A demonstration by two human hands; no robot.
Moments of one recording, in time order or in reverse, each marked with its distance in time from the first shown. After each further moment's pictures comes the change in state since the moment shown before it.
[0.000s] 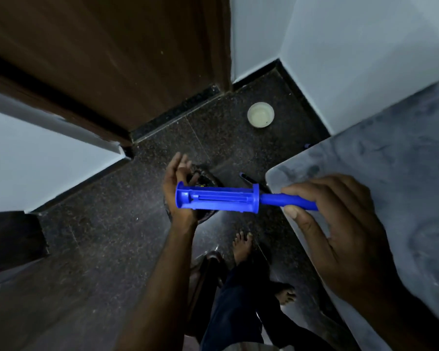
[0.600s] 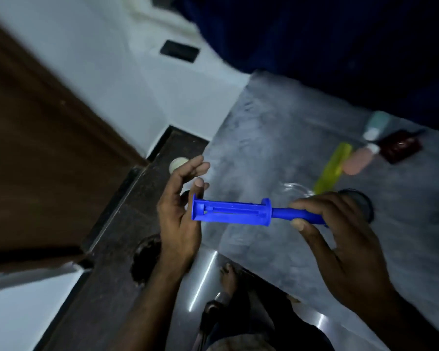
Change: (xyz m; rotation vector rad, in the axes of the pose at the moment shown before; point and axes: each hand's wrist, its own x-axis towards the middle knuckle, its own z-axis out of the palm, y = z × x) left_hand -0.192 0.172 0.178 0.182 -0.796 0.451; right_hand -0.150 0.017 -0.178 -0.043 0.395 0.431
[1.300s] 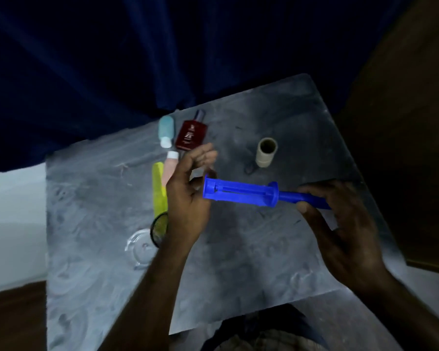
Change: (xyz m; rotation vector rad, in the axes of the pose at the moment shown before) left_hand -0.069 0.022 0.391 0.080 -0.805 0.062; right_hand -0.175 0.189 -0.198 -0.097 0.545 0.596
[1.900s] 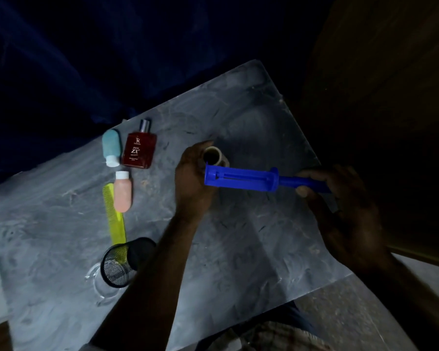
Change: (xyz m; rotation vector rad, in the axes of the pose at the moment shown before) left_hand 0.055 -0.054 0.122 0.236 -0.132 -0.045; right_hand 0.027 0.097 -0.048 -0.091 0.020 0.106
